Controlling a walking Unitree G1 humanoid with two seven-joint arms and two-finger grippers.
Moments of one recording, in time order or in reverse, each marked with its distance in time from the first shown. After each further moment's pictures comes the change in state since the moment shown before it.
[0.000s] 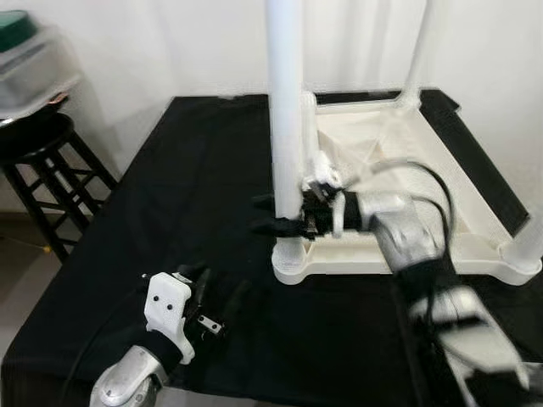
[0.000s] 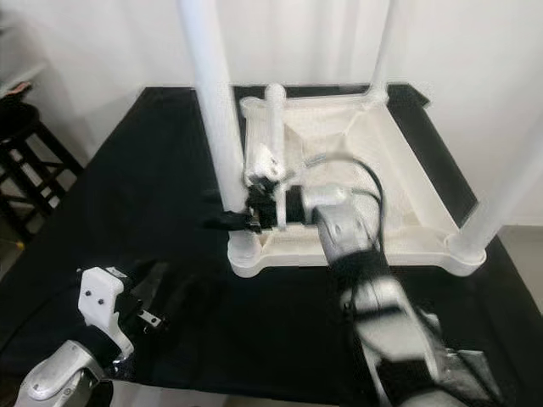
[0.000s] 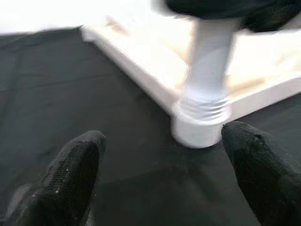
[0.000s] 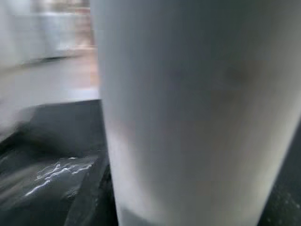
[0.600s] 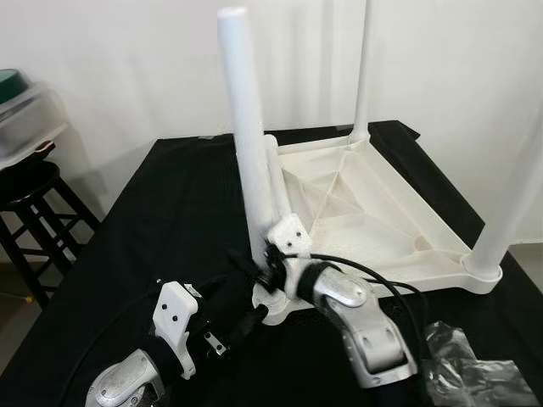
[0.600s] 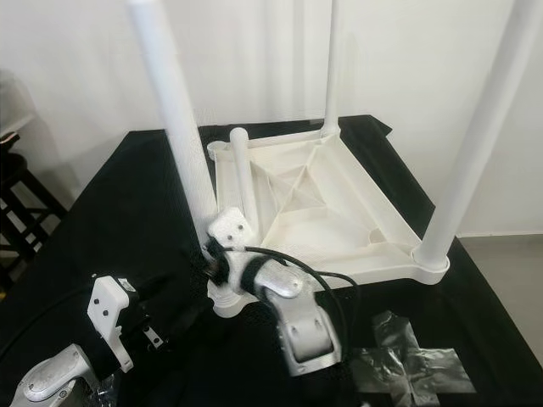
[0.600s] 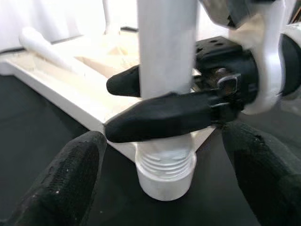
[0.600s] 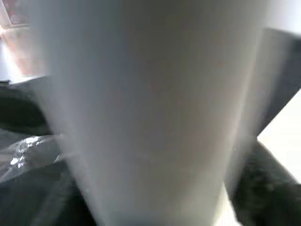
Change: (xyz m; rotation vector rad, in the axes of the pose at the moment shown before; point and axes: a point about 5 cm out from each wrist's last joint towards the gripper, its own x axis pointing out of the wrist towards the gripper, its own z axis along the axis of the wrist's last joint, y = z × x) left arm 0.007 -0.001 0.005 0.011 -0.007 -0.148; right arm -0.007 0.047 -0.027 0.064 0.094 -0.001
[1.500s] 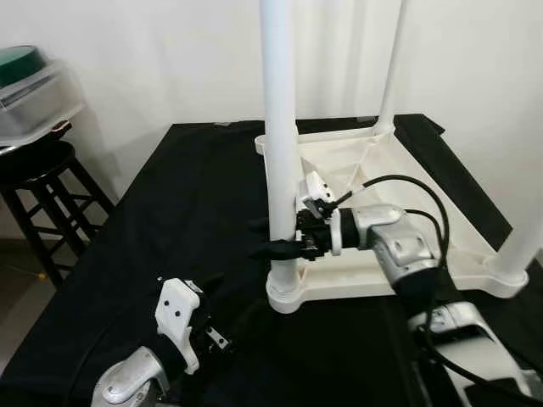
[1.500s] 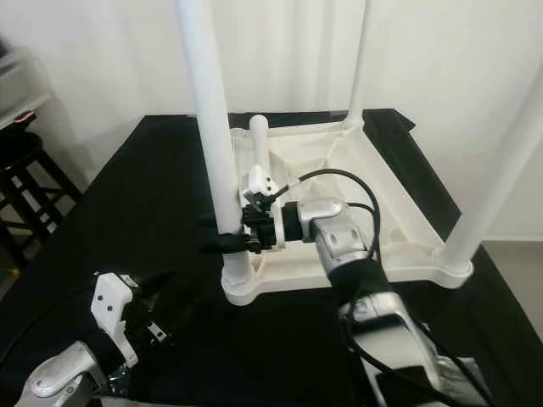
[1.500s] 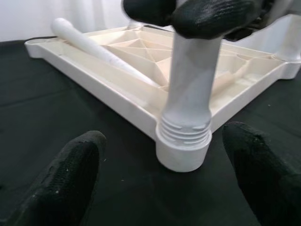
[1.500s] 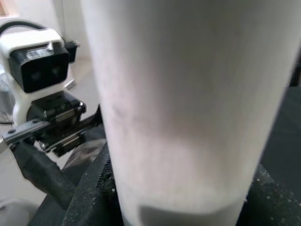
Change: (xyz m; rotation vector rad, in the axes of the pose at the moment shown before) left arm 0.004 -0.002 -0.005 -0.026 -0.003 0.006; right arm -0.029 -0.066 0.042 -0.097 -0.063 0.488
